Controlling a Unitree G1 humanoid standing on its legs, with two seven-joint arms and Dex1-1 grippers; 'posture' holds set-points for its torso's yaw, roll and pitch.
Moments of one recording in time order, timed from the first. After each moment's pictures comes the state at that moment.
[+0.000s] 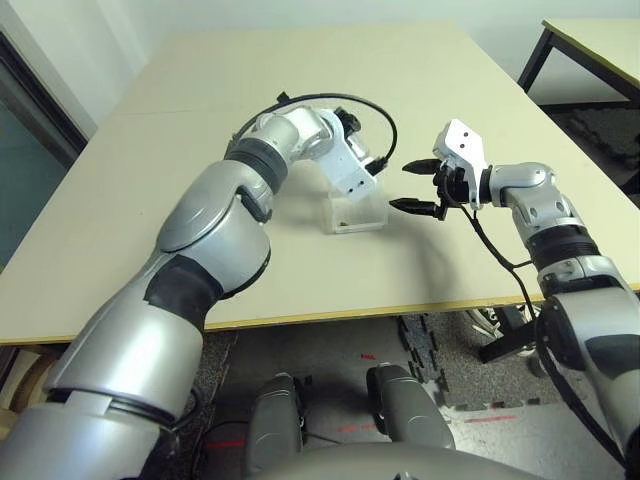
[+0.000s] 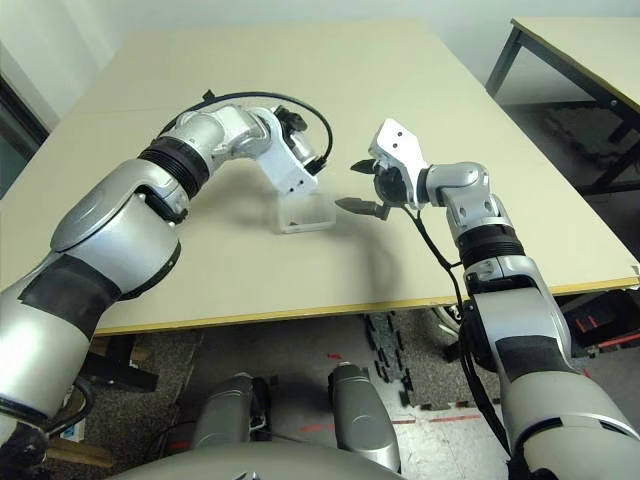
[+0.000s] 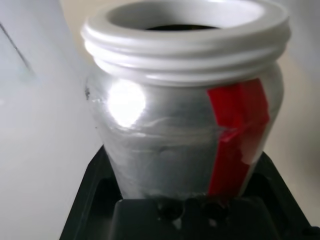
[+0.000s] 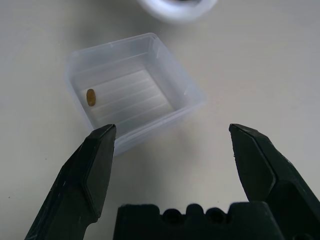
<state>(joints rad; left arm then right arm) -1.45 0.20 -0.60 1.32 0.72 -0.34 -0.58 -0.88 -0.47 0.10 0.83 0.03 -0.02 1.15</state>
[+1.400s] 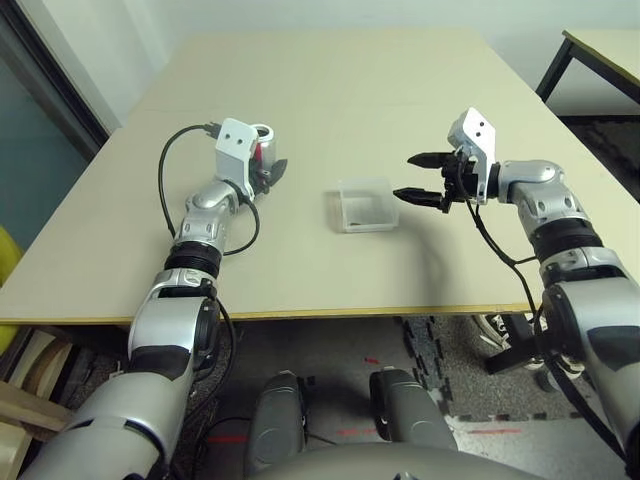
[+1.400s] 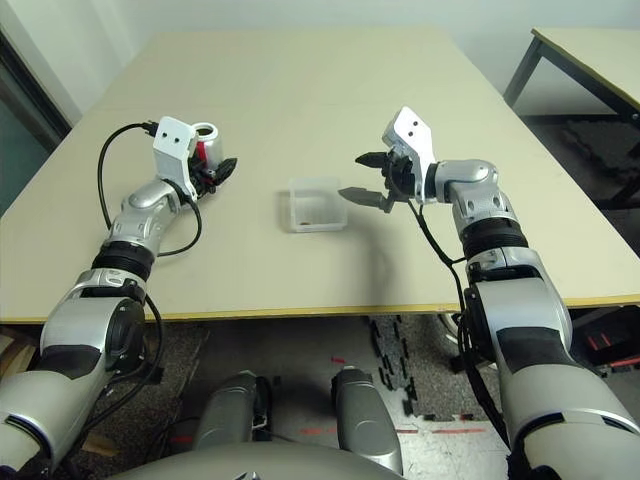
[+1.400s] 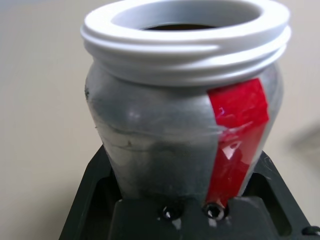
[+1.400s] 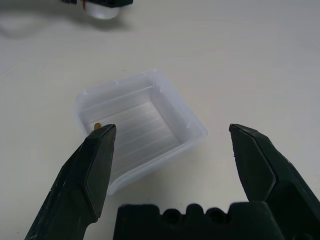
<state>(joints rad) -0.87 0.30 0.15 1.08 -0.02 -0.09 -0.47 -0.93 -0.48 0.05 0.97 0.08 -0.06 1.19</state>
